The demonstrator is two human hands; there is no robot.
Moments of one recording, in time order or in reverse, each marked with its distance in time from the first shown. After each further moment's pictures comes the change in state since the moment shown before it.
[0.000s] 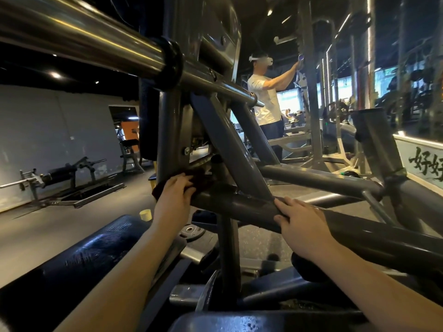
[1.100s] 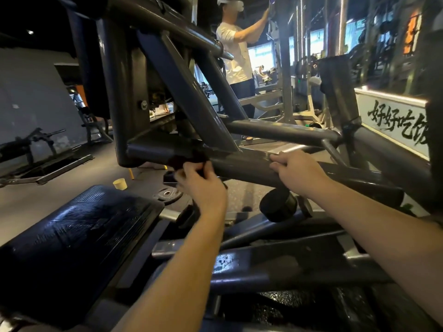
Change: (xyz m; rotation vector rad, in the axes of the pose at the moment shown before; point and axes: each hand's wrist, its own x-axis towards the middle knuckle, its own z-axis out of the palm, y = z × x) left_hand -0.089 0.111 0.112 -0.601 0.285 -0.419; right_hand -0.022 0.053 -0.035 0.203 0.009 0.139
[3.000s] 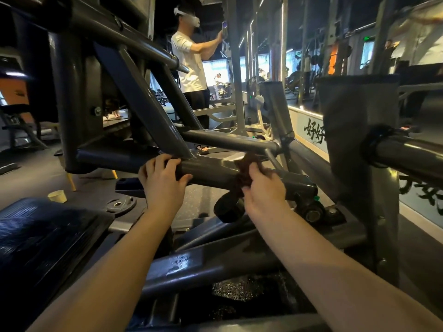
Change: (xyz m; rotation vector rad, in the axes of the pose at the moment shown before) left_hand 0.009 0.013 -0.022 0.690 -0.378 0.592; right_hand -0.080 -0.014 -0.004 1.442 0.479 0.521
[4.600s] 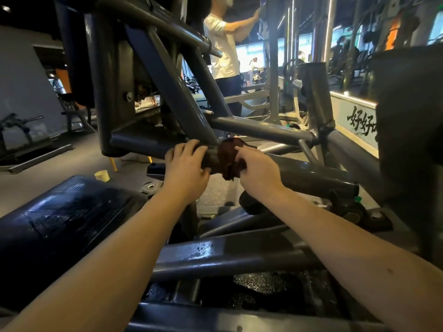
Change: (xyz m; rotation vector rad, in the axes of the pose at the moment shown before) left_hand 0.004 0.005 -0.028 0.178 -0.189 0.093; right_hand 0.051 0.031 0.031 -1.314 -0.500 -1.006
